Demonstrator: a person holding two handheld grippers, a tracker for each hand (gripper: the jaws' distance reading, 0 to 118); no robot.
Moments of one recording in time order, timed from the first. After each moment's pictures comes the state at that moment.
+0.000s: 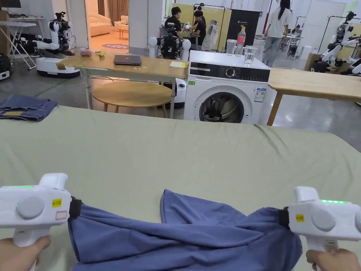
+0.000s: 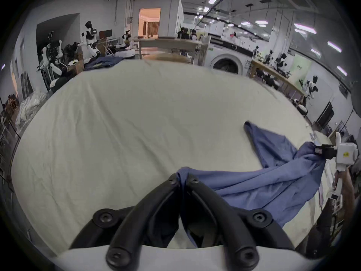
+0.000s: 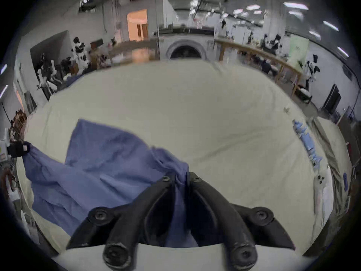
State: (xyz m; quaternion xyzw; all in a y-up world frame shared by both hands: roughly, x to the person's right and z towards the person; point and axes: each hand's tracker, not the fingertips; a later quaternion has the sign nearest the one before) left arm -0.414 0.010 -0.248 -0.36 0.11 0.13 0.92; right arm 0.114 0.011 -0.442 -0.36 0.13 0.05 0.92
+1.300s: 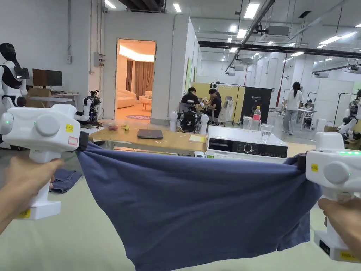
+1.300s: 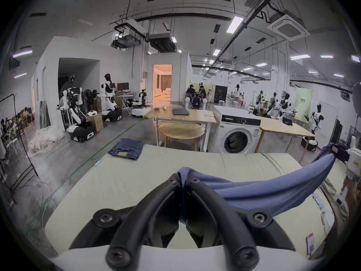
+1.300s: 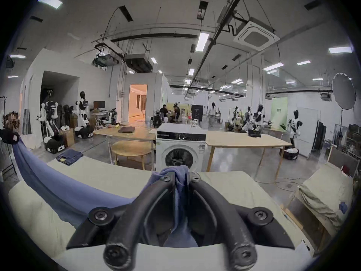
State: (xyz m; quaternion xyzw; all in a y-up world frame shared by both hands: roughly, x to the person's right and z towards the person) left arm -0.500 0.268 -0.310 -0.18 0.18 0.07 0.96; right arm 0.030 0.248 -0.498 -0.09 0.11 0.04 0.99
